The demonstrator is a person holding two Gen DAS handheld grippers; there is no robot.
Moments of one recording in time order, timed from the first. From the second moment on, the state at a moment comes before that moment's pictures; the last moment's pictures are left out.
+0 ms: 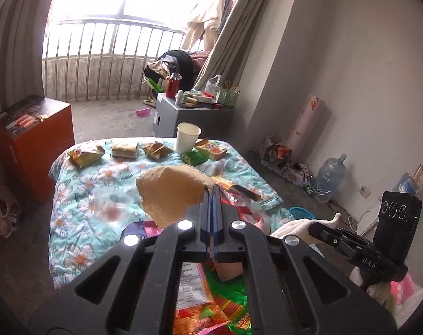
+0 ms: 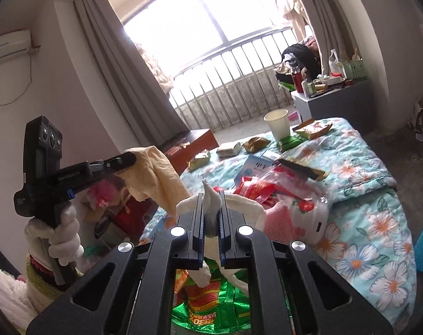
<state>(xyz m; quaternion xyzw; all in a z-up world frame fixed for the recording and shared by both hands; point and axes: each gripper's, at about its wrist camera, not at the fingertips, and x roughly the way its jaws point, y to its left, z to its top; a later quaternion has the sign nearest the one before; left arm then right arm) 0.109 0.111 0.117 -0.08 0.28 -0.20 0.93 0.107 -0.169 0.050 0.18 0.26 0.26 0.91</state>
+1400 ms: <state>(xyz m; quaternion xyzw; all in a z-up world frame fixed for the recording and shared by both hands) 0.118 0.190 0.040 -0.21 0.32 -0.15 0.91 0.146 -0.198 0.065 0.13 0.28 0.19 0.93</state>
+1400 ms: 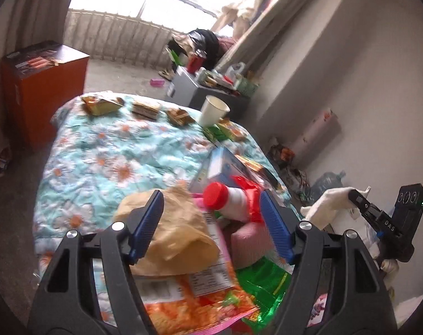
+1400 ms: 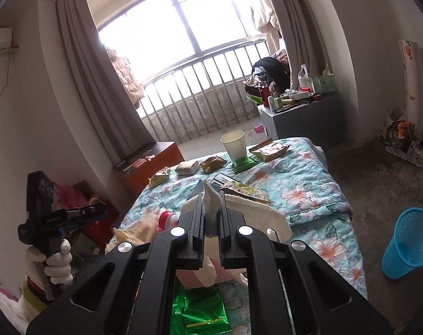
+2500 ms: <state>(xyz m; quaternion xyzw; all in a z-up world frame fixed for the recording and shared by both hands) -0.240 0.578 -0.464 -0.73 0.31 0.40 0.46 0.142 -0.112 0.096 0.07 0.31 0.17 0.93</state>
